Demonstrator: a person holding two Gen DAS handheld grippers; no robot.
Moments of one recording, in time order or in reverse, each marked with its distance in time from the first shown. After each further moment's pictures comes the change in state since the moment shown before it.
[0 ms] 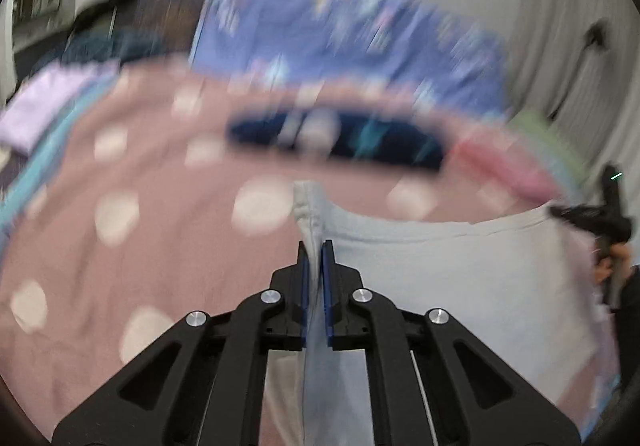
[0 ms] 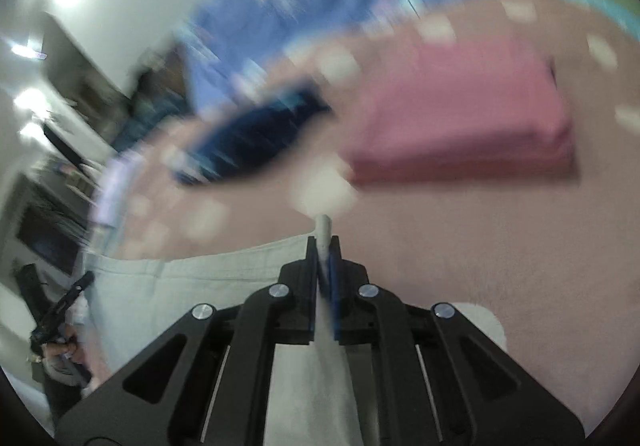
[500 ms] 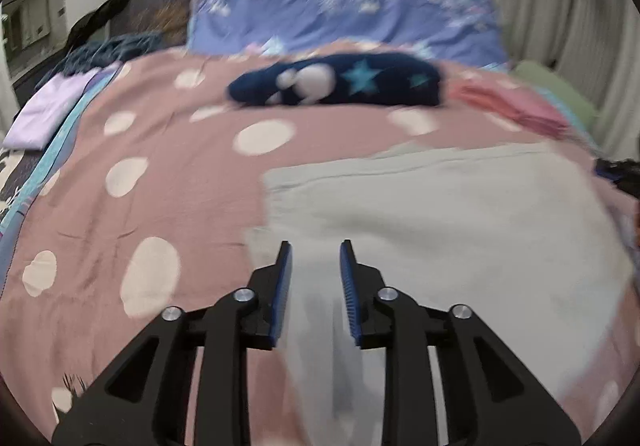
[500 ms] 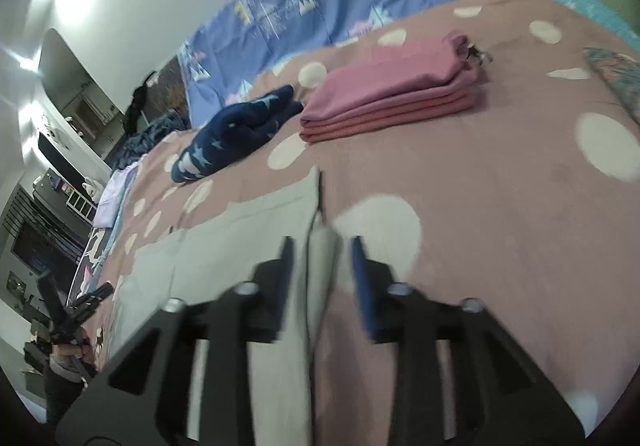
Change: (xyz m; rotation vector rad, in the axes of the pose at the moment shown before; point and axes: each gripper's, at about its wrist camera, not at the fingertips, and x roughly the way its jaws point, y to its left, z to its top) left arm -0.043 -0.030 -0.072 0.152 -0.038 0.004; right arm -0.093 -0.039 -0.091 0.003 -0.170 0.048
